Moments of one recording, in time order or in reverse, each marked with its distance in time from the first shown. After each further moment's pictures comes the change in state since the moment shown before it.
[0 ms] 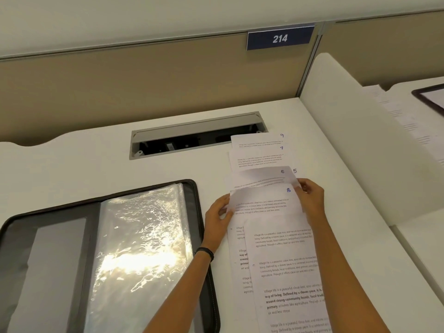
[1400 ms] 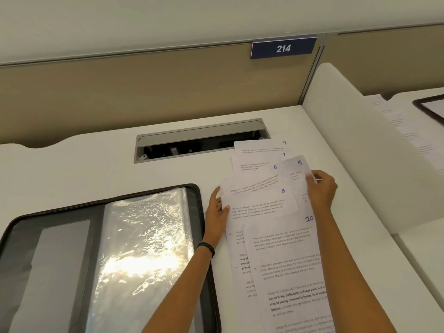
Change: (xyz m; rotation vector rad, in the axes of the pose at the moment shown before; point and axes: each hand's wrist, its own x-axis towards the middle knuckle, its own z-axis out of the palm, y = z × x) left_hand 0.014 0.015 -0.006 -0.168 0.059 -0.196; right_hand 0.013 -0.048 0.000 -0.303 0.254 -0.127
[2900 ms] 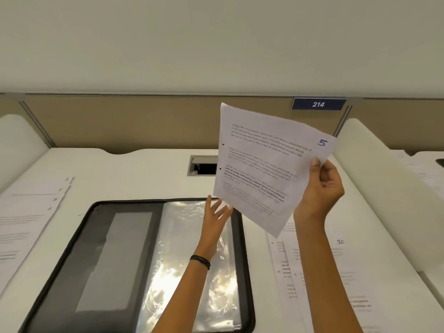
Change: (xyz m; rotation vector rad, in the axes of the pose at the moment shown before) left_hand -0.088 0.095 -0.109 -0.202 0.142 0.023; right_hand -0.182 -0.211 -0.029 1.063 0.075 -0.183
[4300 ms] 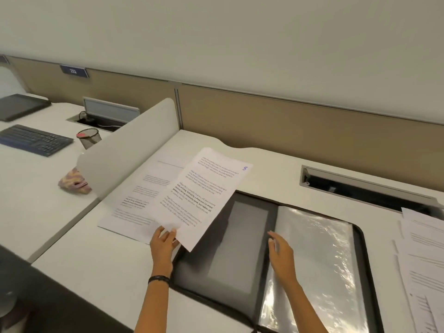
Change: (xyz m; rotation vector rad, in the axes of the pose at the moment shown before) left_hand -0.106 -0.013 -0.414 -0.267 0.829 0.072; right_hand -0.289 0.227 0.068 -0.807 -0.988 0.234
